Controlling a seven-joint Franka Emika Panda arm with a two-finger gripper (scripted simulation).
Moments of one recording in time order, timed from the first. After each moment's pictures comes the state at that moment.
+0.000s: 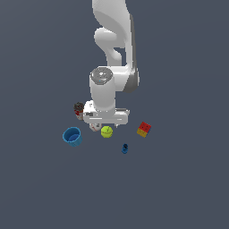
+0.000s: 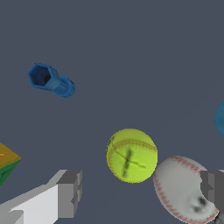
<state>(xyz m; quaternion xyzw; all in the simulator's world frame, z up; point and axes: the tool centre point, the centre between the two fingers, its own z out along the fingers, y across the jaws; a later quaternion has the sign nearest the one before) -0.017 -0.039 0.117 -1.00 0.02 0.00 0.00</state>
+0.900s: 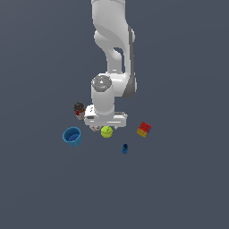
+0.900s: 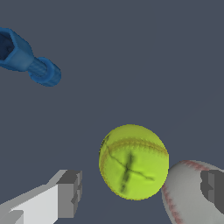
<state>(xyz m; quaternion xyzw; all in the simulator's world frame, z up) -0.027 -0.043 0.079 -1.00 0.02 0.00 0.00</state>
